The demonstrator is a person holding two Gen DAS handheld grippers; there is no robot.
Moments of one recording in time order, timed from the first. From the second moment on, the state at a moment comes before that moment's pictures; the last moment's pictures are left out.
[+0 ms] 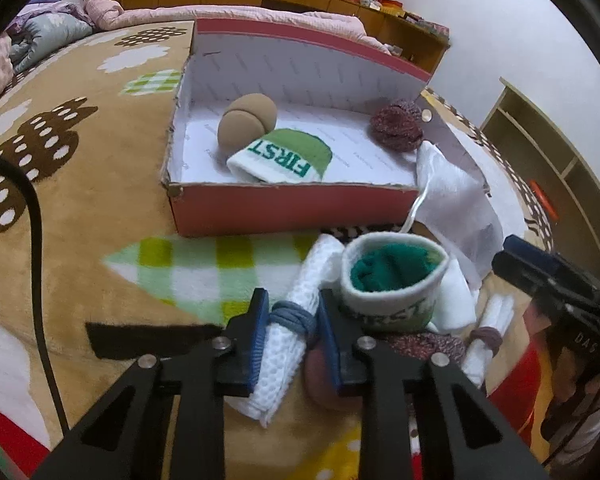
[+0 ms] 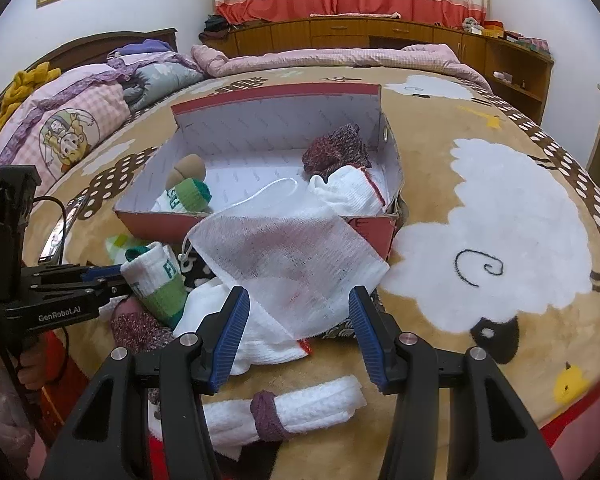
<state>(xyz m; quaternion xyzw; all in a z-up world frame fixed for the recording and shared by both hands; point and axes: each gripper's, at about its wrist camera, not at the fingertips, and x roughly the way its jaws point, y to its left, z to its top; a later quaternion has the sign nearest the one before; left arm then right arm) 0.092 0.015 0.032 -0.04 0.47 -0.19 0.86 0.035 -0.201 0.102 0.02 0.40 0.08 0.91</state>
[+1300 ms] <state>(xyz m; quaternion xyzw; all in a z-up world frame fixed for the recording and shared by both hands) 0.088 0.051 0.032 -0.09 0.45 -0.14 0.88 0.074 -0.168 0.089 0.01 0.41 0.09 0.91</state>
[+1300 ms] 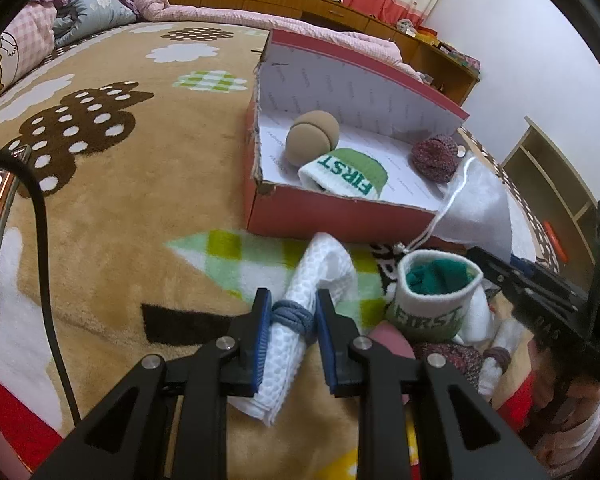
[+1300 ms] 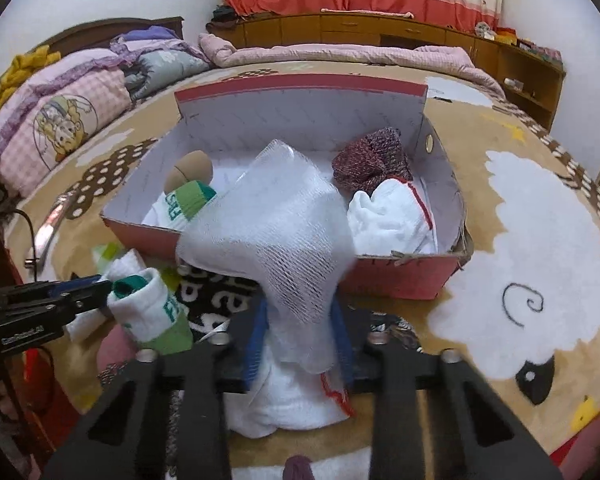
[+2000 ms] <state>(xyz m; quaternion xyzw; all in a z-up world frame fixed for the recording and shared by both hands) 0.072 0.046 0.067 -0.09 0.42 -0.14 0.89 0.044 -0.180 0.119 0.03 0.36 0.11 0.93</state>
